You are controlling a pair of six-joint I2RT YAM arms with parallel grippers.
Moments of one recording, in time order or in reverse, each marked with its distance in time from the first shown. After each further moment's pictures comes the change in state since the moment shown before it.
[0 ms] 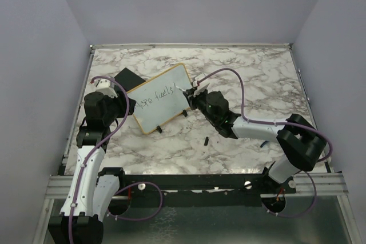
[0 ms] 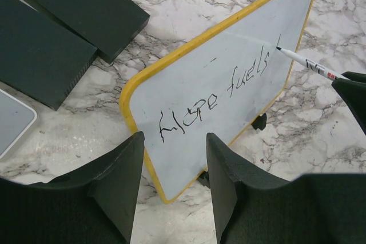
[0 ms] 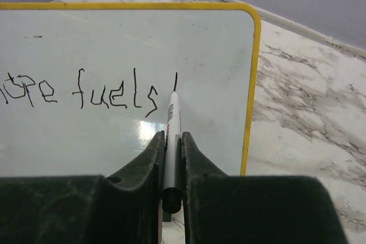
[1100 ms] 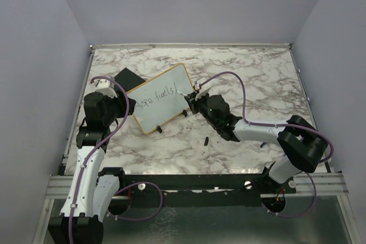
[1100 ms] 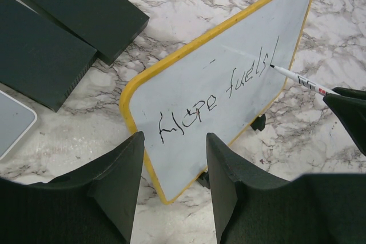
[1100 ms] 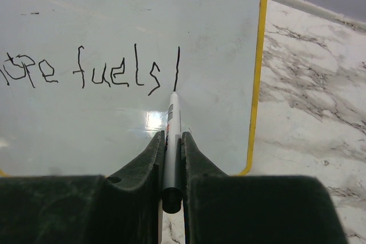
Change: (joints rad) left arm 0.000 -0.006 0.000 0.002 0.000 0.000; right arm 0.010 -0.021 -0.062 0.002 0.005 0.049
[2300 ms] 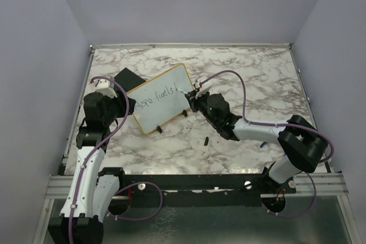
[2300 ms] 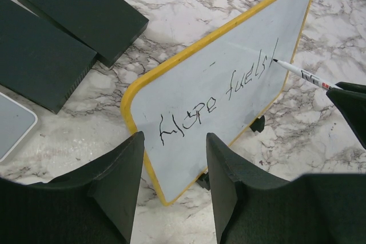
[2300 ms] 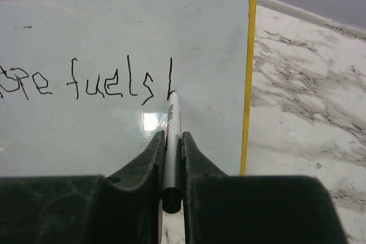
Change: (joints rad) left arm 0.000 -0.004 0.000 0.005 0.000 0.000; right arm 0.000 0.000 0.017 -0.001 0.026 -0.005
